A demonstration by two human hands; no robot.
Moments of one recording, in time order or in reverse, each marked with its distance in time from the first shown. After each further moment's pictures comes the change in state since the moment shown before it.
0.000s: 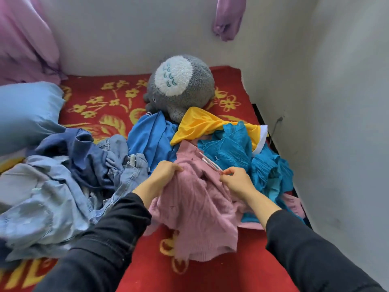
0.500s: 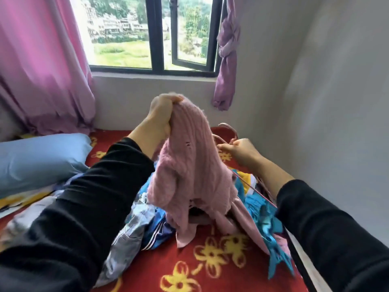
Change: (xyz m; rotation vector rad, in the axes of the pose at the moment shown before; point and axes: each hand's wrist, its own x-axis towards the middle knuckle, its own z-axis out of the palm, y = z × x) left_hand -0.209 0.229 -0.080 -0.550 0.066 0.618; right_hand -0.112 -0.187 -0.118 0.157 0.066 -0.348
